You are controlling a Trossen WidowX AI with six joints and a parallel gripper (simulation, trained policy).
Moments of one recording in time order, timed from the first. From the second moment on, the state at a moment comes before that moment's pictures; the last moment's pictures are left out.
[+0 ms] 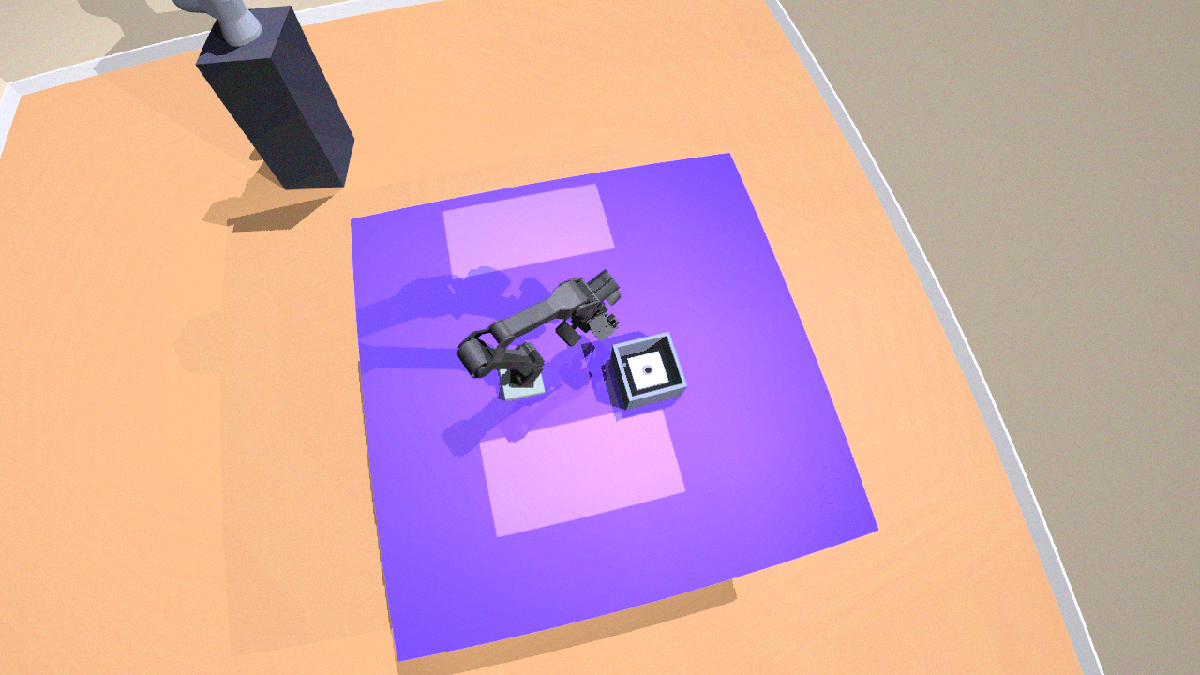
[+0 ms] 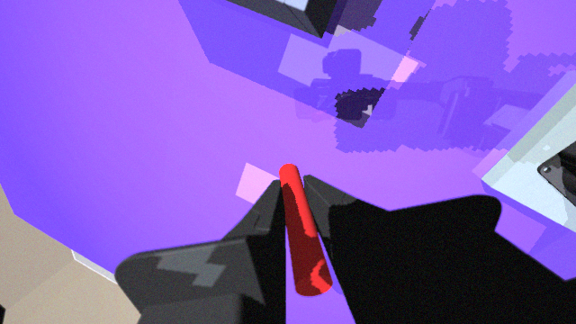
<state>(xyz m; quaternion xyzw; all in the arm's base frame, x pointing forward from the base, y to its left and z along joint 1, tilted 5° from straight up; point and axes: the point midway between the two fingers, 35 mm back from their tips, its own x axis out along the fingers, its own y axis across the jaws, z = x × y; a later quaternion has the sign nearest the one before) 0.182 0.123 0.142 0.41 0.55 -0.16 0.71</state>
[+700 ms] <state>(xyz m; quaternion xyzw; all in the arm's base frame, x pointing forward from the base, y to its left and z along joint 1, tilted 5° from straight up) 0.245 0.068 0.178 0.44 0.47 -0.21 0.74</state>
